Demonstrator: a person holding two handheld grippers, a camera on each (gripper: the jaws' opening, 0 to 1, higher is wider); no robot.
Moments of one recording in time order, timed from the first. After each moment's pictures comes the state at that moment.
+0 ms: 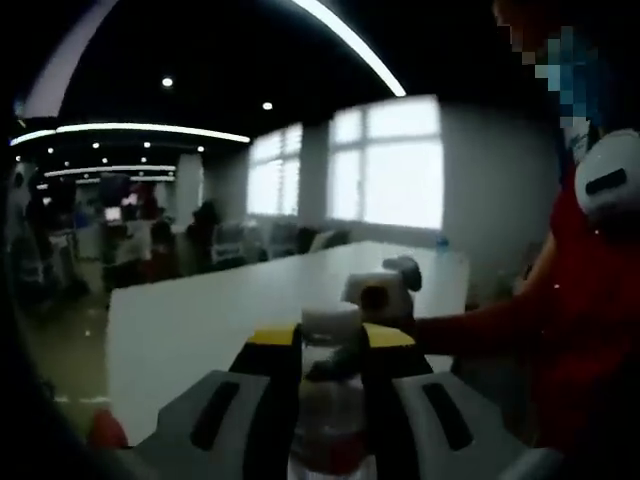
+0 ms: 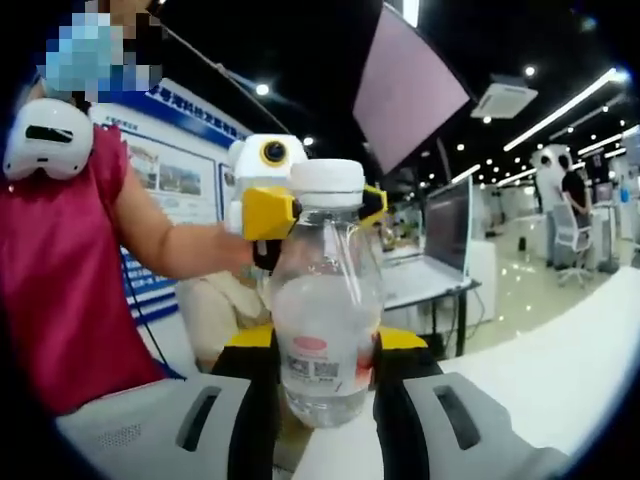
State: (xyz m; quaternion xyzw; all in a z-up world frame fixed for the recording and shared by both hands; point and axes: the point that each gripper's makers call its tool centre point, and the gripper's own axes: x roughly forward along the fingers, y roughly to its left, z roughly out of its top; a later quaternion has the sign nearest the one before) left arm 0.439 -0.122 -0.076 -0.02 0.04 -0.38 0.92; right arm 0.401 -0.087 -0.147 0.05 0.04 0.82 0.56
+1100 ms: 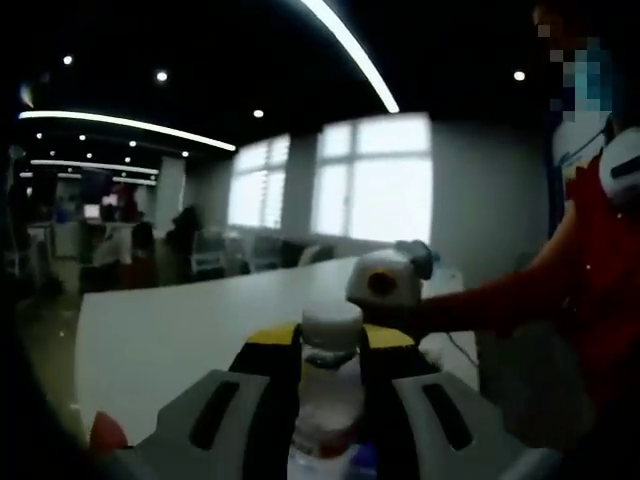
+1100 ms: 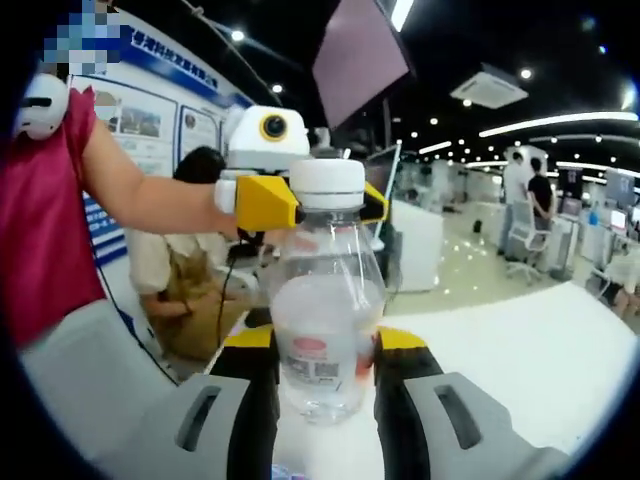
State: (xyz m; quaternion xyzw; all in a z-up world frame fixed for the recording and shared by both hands) left arm 0.565 -0.118 -0.117 -0.04 0.02 -0.43 0.90; right arm 0.548 -0.092 -0.196 -0.10 0.06 0.77 0.63
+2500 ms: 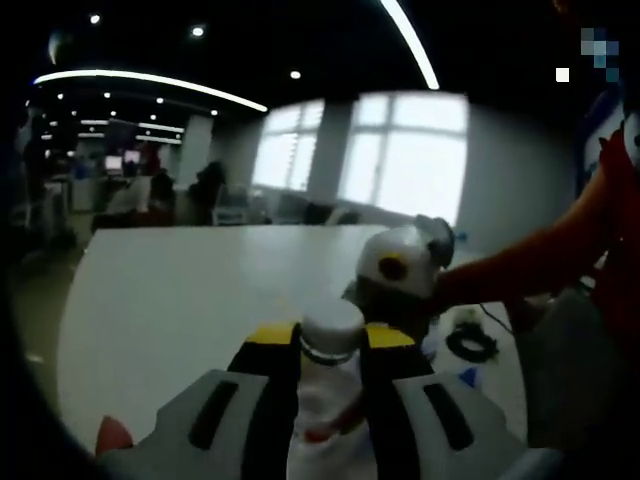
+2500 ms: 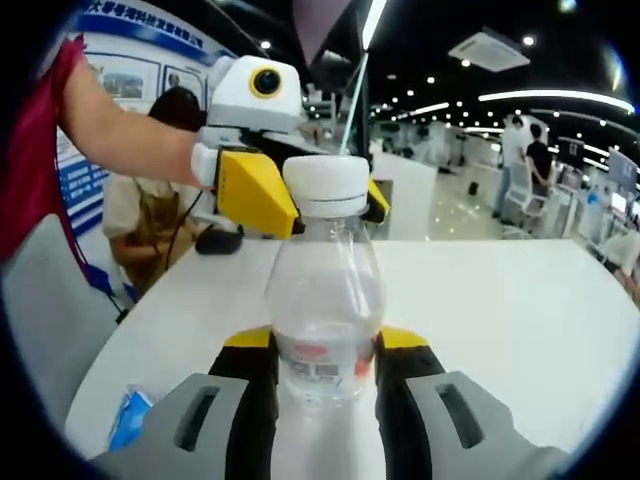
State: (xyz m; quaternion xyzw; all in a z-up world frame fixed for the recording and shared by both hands) left arm 0.626 -0.088 -0.238 -0.07 0.10 -0.38 0.92; right arm 0.610 -0.070 -0.320 -0.17 0.12 0.75 0.63
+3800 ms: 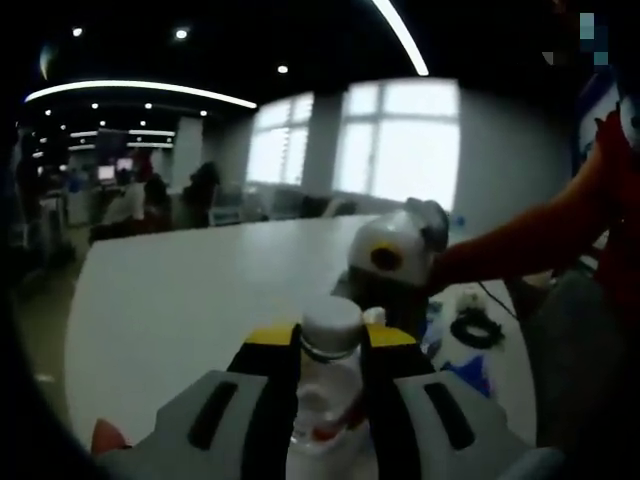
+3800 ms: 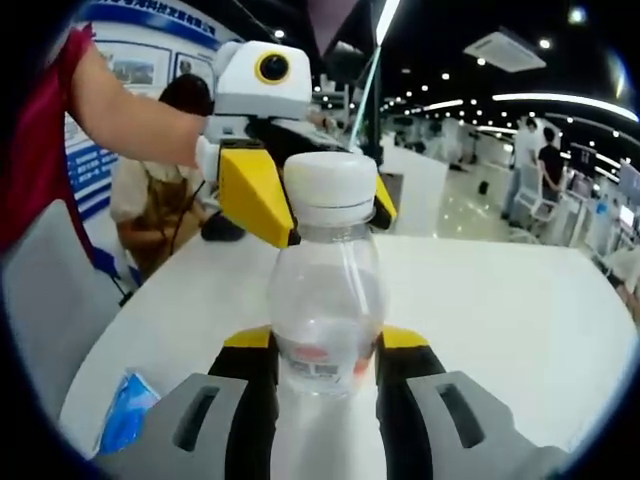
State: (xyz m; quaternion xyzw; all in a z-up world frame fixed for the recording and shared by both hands) left arm 0.628 -0.095 -0.240 -0.03 0.11 -0.39 0.91; right arm 0.613 -0.073 -0.322 -0.20 0.12 0.77 0.60
